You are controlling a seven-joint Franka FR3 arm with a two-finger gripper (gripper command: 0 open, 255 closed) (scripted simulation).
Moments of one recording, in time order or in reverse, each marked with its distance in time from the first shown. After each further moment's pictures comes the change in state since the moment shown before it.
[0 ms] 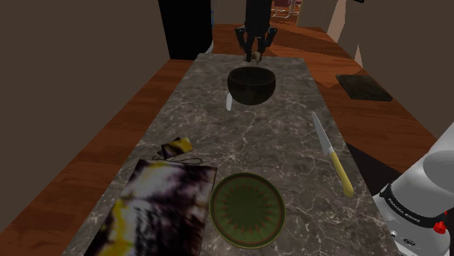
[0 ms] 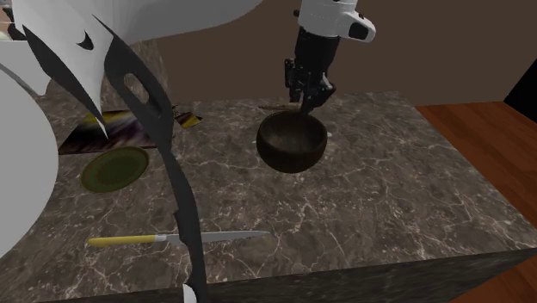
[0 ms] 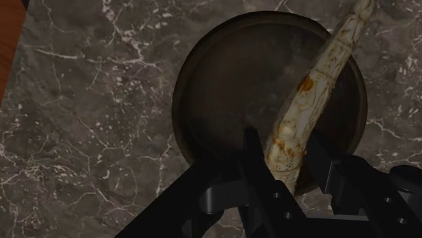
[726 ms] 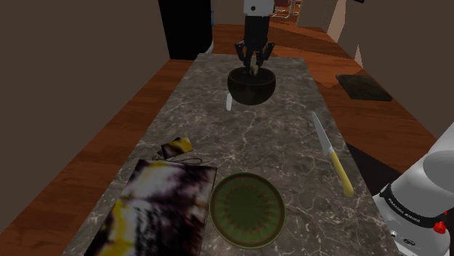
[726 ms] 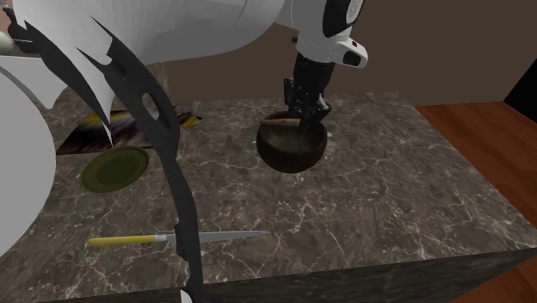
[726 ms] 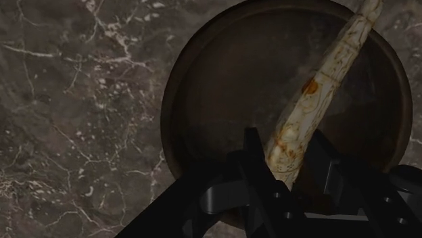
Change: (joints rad) arm -0.002 -0.003 -0.001 -0.116 0.002 0.112 -0.013
